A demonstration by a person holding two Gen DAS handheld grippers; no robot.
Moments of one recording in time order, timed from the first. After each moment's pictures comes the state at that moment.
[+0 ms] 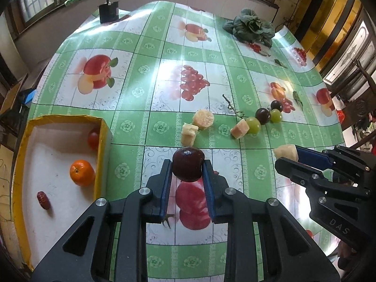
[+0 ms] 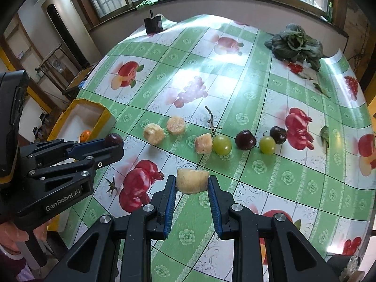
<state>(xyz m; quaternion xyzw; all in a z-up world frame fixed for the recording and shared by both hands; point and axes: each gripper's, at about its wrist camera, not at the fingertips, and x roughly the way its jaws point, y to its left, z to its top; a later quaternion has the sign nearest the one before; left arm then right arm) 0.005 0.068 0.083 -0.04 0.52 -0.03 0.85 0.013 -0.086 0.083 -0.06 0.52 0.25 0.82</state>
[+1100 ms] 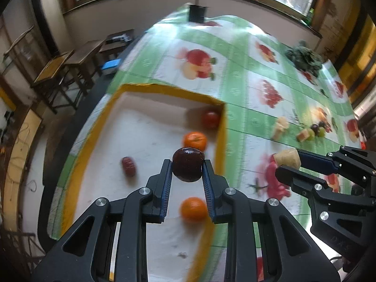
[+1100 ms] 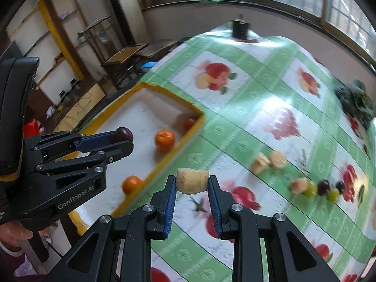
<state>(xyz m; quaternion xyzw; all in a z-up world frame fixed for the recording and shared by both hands) -0.068 0.198 0.099 -0.09 0.50 0.10 0.86 -0.031 0.061 0.102 -0.14 0.48 0.37 0.78</state>
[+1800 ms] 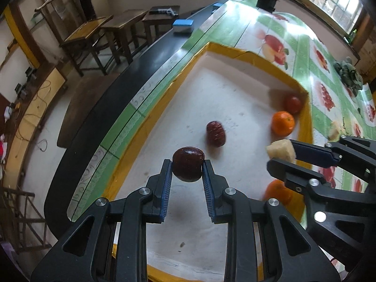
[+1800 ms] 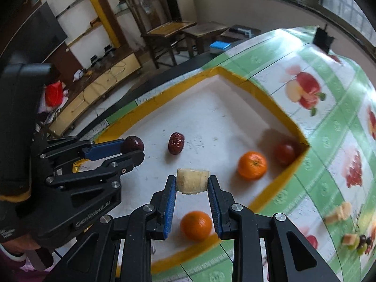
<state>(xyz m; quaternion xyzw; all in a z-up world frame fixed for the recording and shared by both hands) -0.110 0.281 0.053 -0.15 0.53 0.19 0.81 -0.050 0.184 0.059 -0.21 0.50 0.47 0.70</state>
